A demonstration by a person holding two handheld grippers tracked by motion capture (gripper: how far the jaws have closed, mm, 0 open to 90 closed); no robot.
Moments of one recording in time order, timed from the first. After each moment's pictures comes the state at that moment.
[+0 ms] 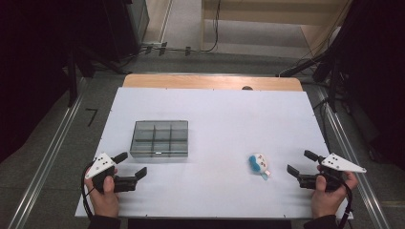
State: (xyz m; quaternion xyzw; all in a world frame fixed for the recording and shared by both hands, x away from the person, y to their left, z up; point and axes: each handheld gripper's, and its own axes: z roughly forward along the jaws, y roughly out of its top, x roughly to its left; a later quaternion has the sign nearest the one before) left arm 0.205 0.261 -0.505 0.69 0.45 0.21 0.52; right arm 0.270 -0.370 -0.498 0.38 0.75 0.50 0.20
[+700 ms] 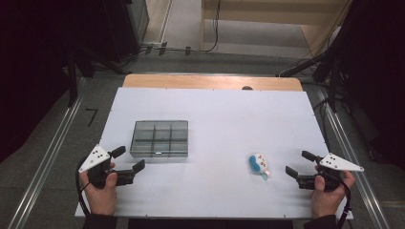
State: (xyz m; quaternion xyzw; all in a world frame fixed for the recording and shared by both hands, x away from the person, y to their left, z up) left arm 0.209 0.260 -0.473 0.68 0.46 0.21 0.53; right arm 0.271 -0.368 -0.499 0.37 0.76 0.50 0.18
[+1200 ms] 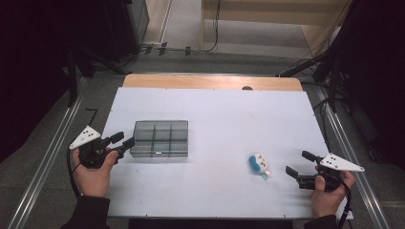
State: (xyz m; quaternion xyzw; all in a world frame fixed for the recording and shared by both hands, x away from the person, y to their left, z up) left arm 0.246 0.286 -0.445 0.67 0.50 0.20 0.51; right arm 0.271 -0.369 -0.500 0.37 0.76 0.50 0.18
